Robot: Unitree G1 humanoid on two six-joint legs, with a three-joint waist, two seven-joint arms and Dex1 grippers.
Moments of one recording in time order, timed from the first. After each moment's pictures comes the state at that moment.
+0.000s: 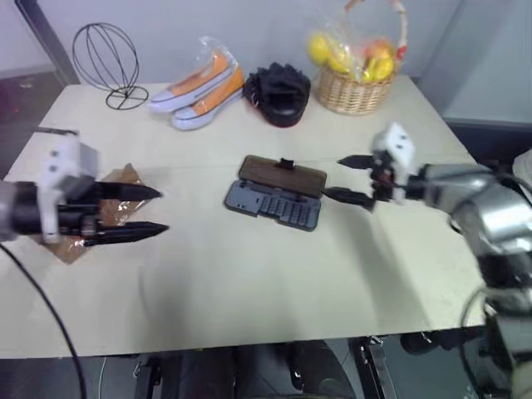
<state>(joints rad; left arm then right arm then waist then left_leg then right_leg) -0.28 1.12 0.29 -0.36 -0.71 0.70 -1.23 -0.84 -0.69 0.20 0.25 0.32 0.59 0.89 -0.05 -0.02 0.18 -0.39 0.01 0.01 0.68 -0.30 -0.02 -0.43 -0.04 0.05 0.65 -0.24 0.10</state>
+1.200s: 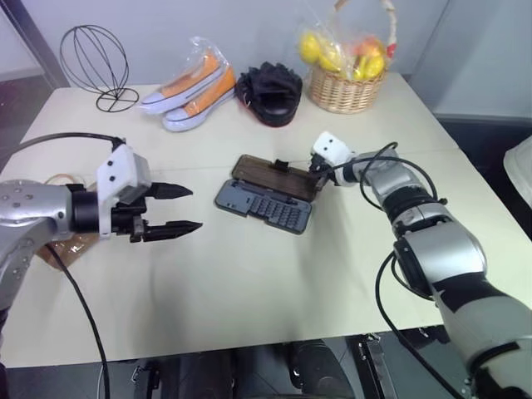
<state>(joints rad) -0.30 1.07 0.22 -0.44 -0.68 0.71 -1.06 -1.21 -0.38 0.25 1.26 -0.21 0.04 0.80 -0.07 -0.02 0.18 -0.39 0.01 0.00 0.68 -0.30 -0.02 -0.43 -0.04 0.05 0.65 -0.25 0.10</state>
